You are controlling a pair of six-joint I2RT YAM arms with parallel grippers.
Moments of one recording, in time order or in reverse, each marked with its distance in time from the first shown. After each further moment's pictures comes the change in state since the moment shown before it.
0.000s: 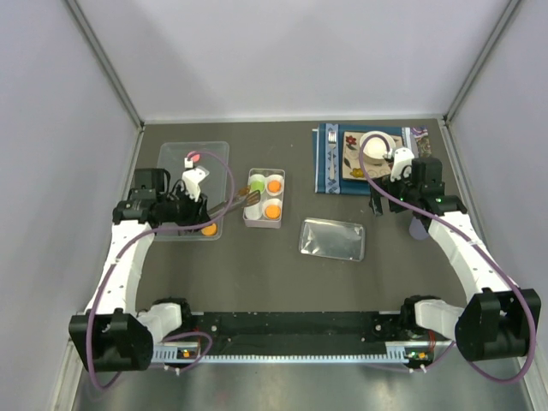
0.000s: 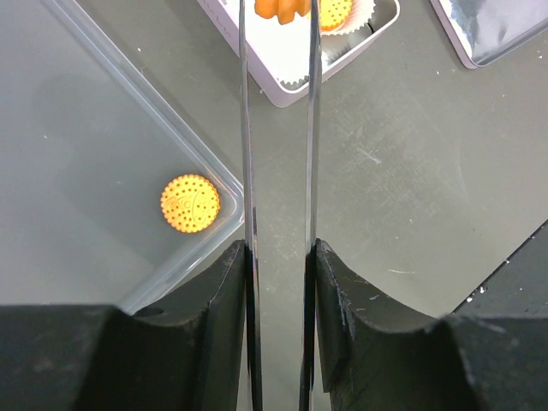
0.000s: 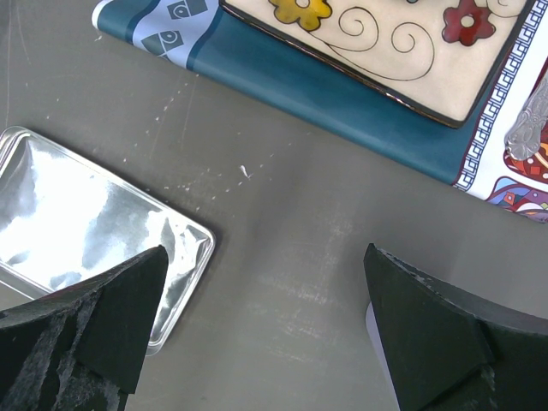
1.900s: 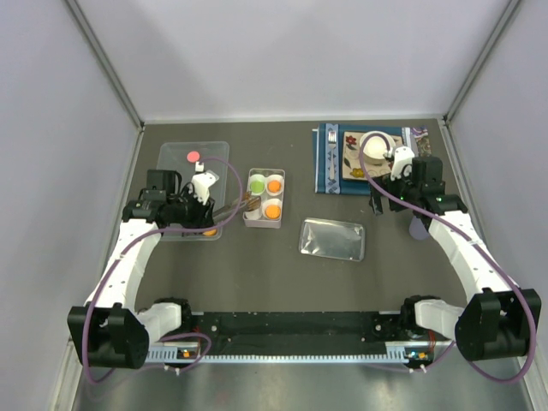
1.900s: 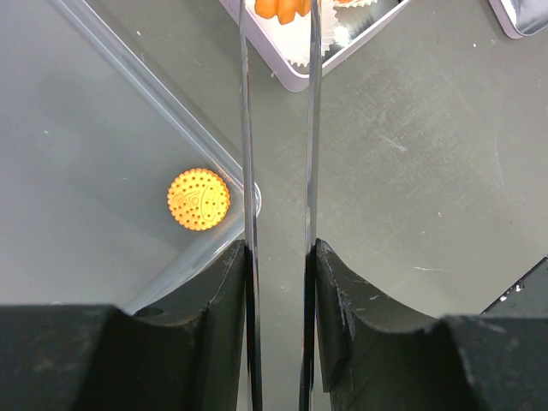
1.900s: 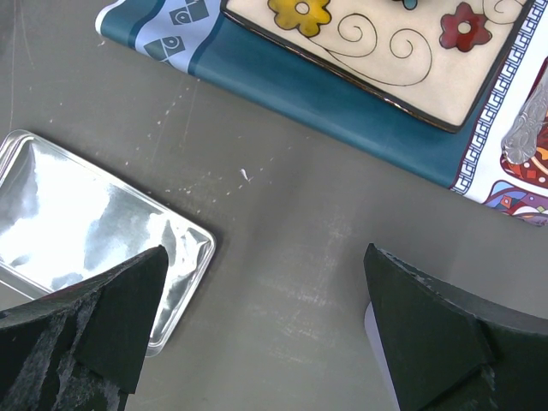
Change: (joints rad) left arm -0.088 0.026 -0.040 0.060 -0.119 0.005; right arm 0.000 0.002 0.011 -0.004 -0.003 0.000
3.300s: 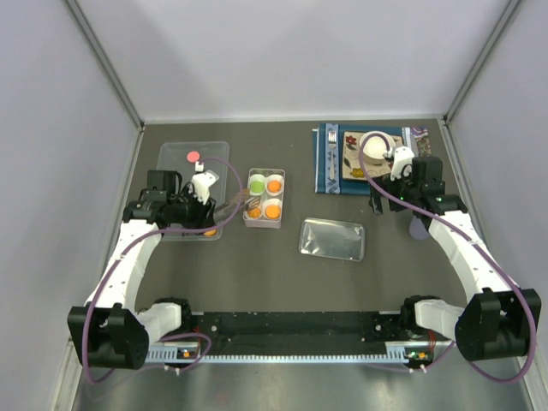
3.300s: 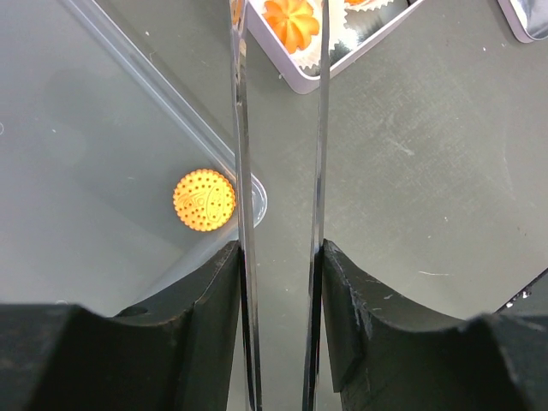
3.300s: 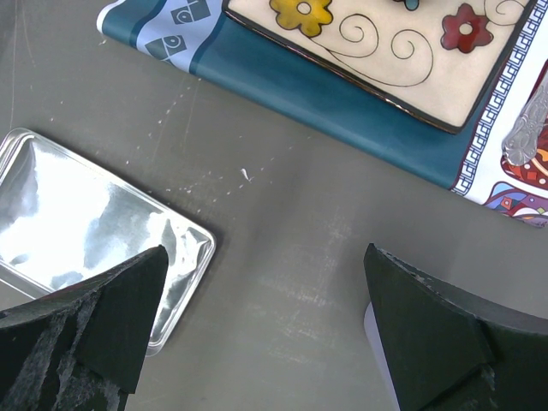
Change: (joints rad) left arm -0.003 -0.003 -0.010 0.021 -0.013 -0.006; right arm 0.000 0.000 0.000 0.000 -0.003 -0.004
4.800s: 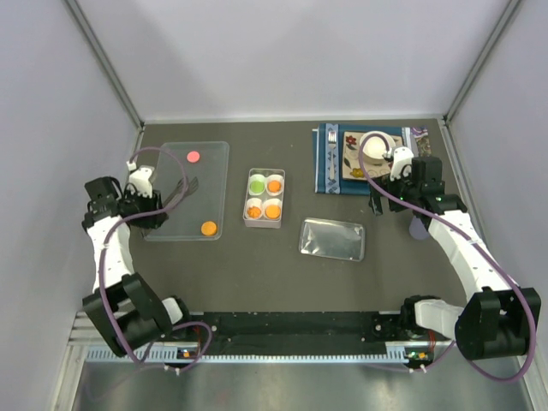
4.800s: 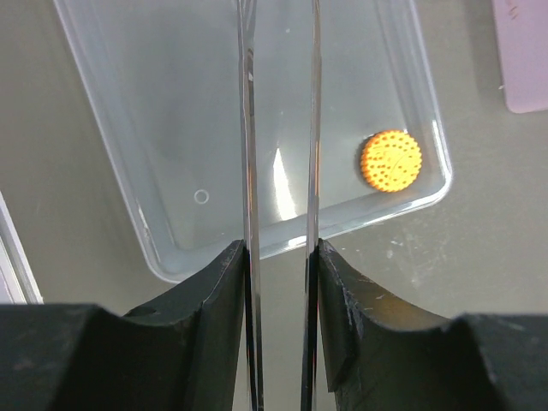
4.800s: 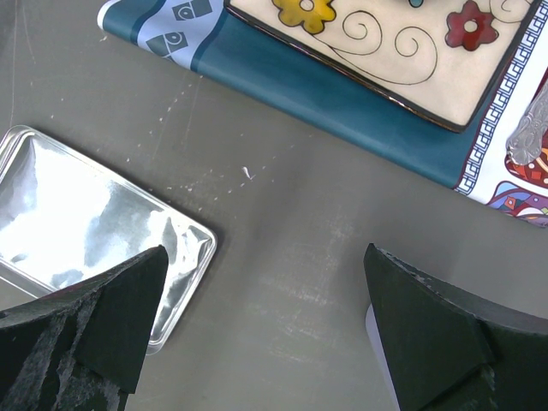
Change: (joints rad) left arm 0.537 0.081 -0.003 0.091 0.105 0.047; right arm 0.000 0.005 0.000 -0.003 -0.004 -0.003
